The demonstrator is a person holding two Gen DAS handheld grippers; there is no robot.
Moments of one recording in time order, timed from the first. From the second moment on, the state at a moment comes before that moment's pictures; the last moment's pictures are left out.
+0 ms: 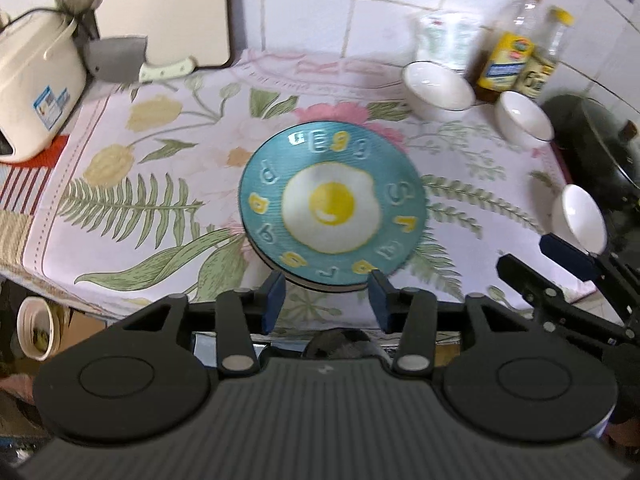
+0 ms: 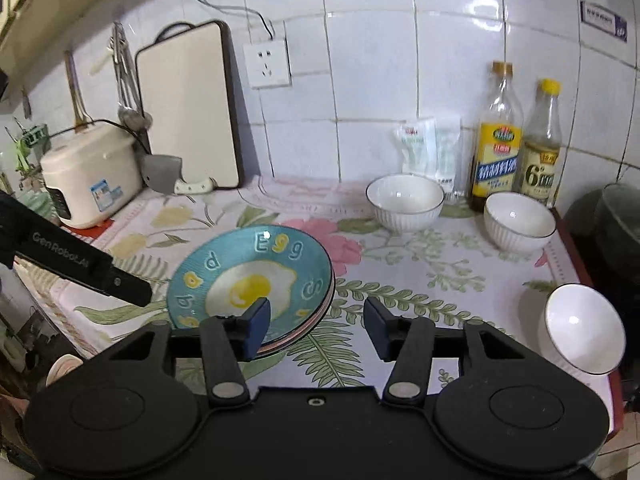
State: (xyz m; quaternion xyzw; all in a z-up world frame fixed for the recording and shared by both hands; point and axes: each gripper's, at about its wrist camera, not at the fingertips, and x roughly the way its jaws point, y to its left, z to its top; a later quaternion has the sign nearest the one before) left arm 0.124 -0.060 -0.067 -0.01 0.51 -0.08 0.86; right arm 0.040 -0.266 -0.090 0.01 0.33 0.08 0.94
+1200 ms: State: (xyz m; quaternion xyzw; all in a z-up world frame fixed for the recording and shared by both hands) left arm 0.097 -0.205 -0.051 0.08 0.50 -0.19 0.84; right arm -0.047 -0.389 -0.074 -0.09 0.23 -0.02 0.97
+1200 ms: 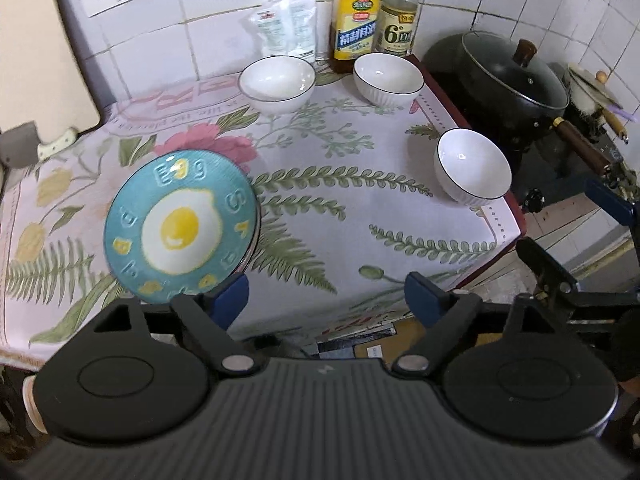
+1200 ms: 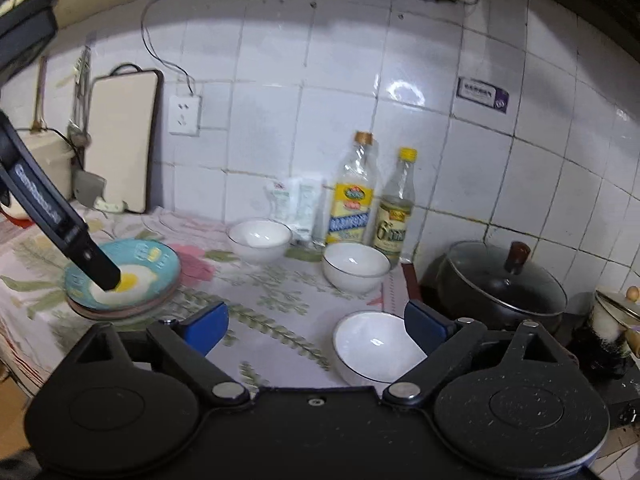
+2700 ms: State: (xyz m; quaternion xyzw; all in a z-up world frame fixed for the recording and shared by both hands) left arm 0.198 -0.393 -0.204 0.01 0.52 -0.28 0.81; right arm 0.057 -0.485 -0.233 -0.01 0.27 -0.04 0.96
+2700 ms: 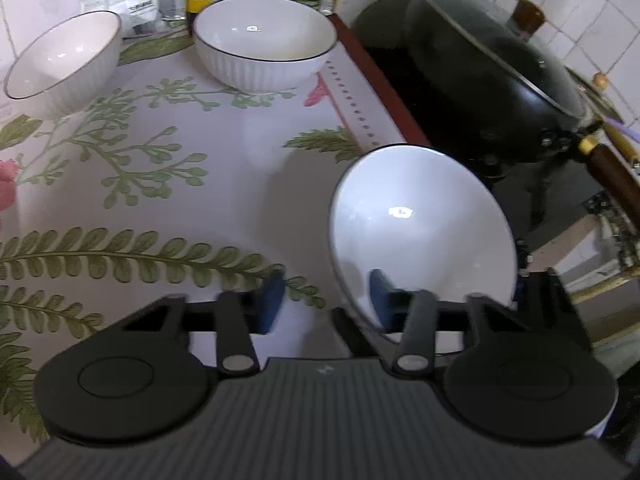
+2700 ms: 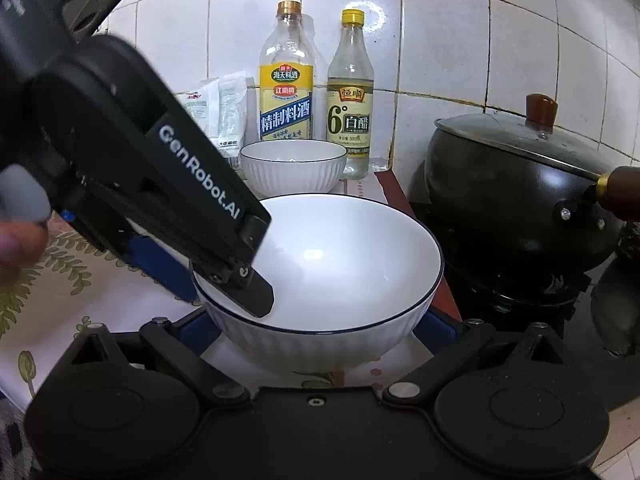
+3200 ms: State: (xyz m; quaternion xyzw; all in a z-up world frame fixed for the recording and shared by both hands) left arm 0.189 -0.363 -0.182 0.00 0.52 -0.27 0.81; right arm 0.056 -0.462 -0.212 0.01 0.29 0.00 0.96
